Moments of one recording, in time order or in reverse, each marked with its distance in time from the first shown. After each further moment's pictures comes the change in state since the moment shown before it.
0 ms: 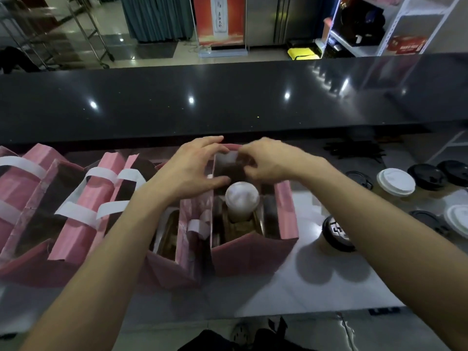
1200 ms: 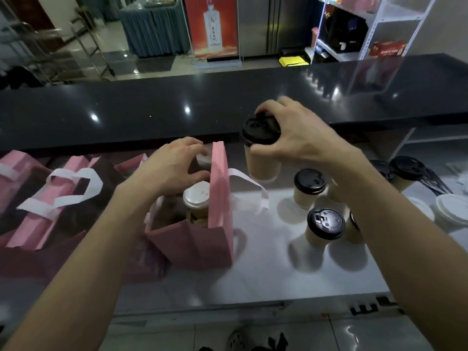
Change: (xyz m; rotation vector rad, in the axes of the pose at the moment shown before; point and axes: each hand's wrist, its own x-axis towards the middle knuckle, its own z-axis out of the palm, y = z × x) left_hand 0.020 0.101 0.006 0.215 -0.027 -0.113; right_hand -0.136 0.092 -0.069 0.199 0.366 0.102
